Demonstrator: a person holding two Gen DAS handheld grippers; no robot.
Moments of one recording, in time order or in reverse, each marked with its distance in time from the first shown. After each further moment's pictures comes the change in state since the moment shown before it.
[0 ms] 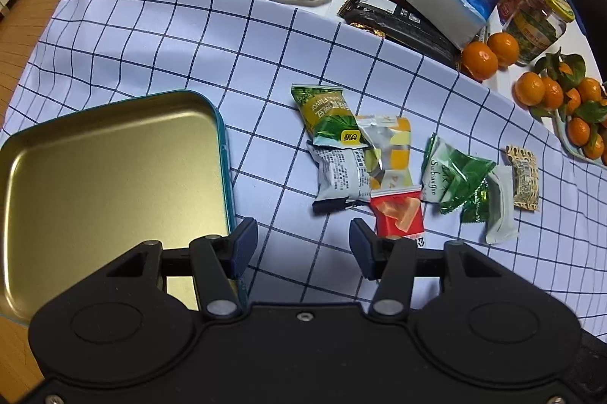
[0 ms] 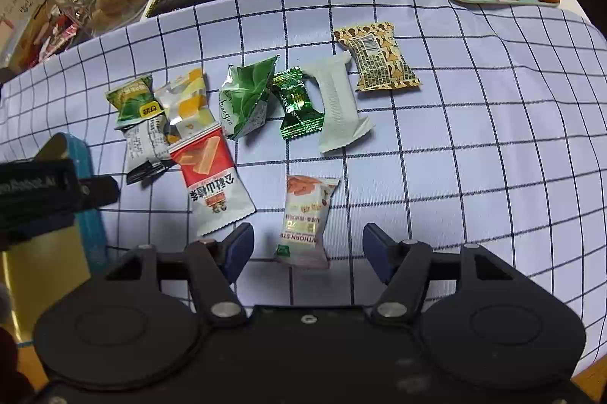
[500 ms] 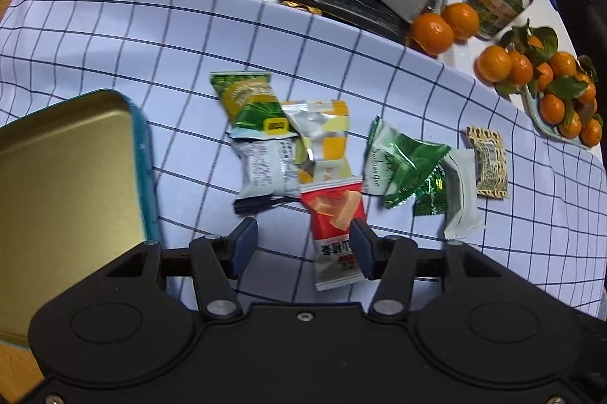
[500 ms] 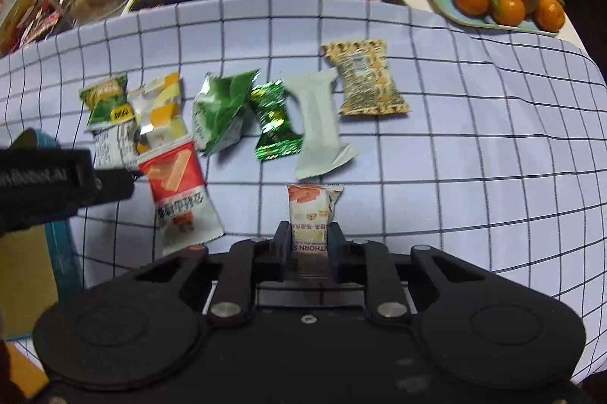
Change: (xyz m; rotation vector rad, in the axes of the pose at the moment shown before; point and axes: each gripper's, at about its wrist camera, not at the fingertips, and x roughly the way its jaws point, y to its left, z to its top) left arm 0.023 -0.045 -0.002 0.069 0.034 -0.067; right arm 0.006 -0.015 0.018 -0.006 -0.001 -0.050
